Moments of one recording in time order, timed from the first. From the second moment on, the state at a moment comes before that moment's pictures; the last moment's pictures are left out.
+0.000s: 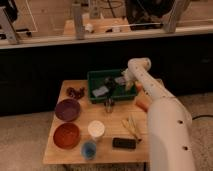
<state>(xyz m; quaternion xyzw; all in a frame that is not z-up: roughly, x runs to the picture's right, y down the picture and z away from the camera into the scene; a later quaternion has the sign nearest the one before) 0.159 -0.050 1.028 -0.14 -0.11 -0.07 0.98</state>
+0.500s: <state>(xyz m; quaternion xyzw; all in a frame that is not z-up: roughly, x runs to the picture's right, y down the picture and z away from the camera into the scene) 0.154 -0.050 1.028 -0.14 -0.12 -0.08 0.98</state>
